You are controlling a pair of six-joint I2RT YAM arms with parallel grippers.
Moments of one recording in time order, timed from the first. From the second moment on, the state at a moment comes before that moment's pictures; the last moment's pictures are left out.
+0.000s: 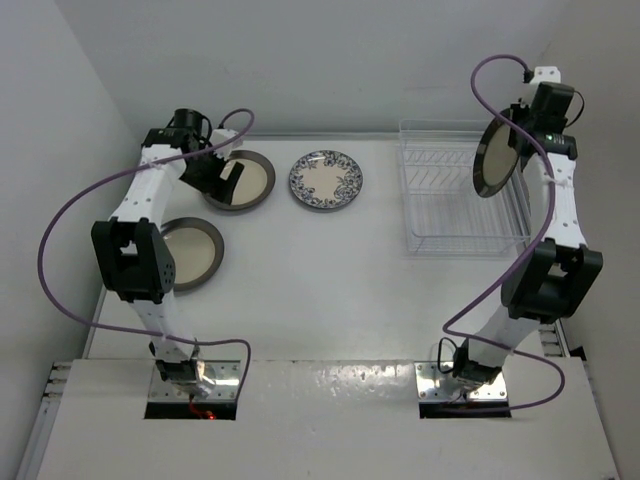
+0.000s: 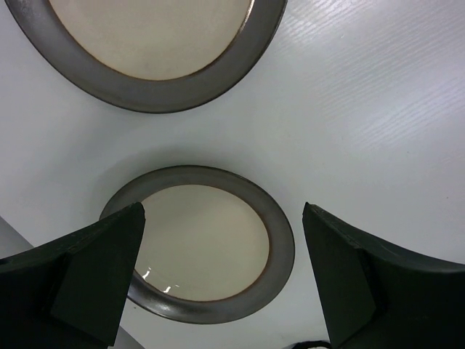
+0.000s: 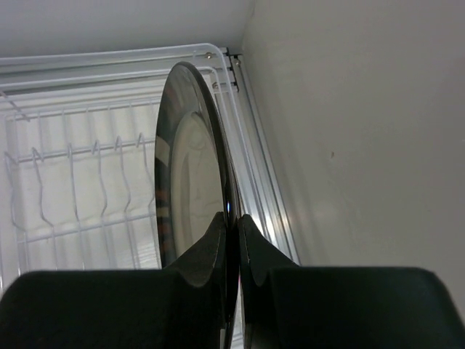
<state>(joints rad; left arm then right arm) -0.01 1.82 1.74 -1.01 0.19 0.46 -0.26 1.71 1.66 -0.42 0.12 -0.19</state>
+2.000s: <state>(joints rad) -0.01 1.89 1.80 -1.06 0.22 0.46 -0.15 1.88 1.53 0.10 0.39 -0.43</state>
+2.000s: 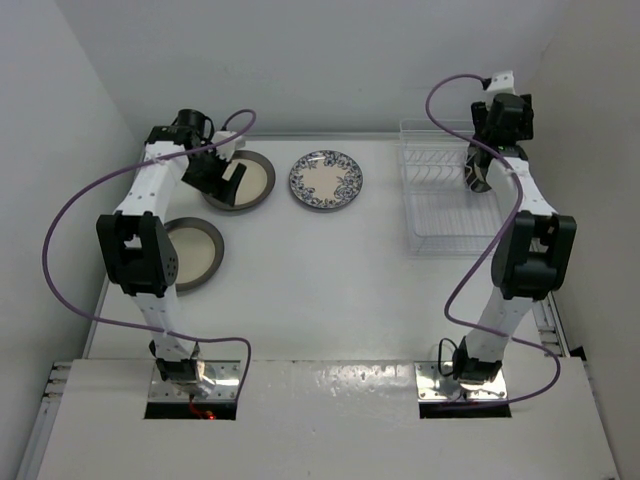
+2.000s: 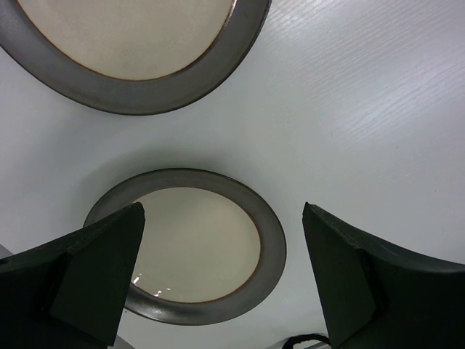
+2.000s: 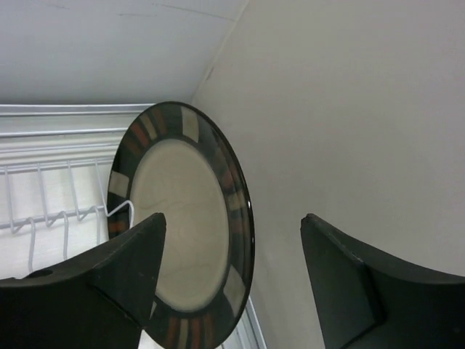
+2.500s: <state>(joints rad) 0.25 2.04 1.92 -1.02 0.16 0.34 0.07 1.83 1.68 -0.16 0.32 -0.37</state>
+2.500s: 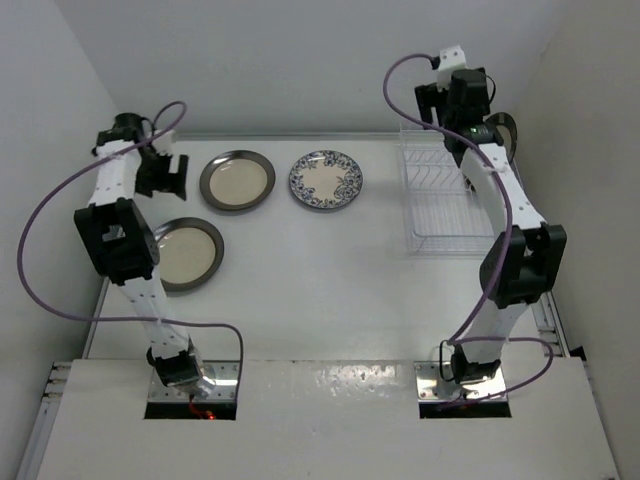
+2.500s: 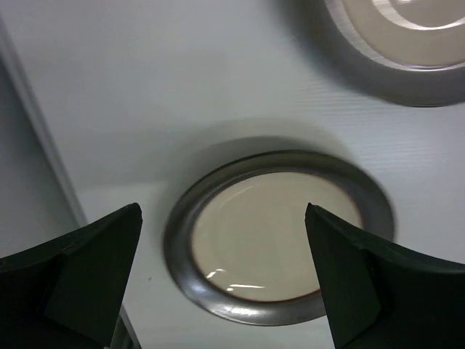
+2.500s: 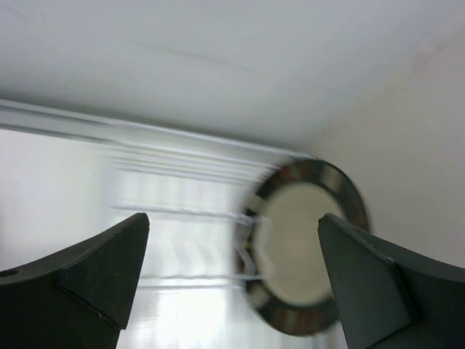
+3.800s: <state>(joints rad) 0.69 2.10 1.41 -1.09 0.70 0.53 0.43 1.77 1.60 -0.34 -0.09 -0.04</state>
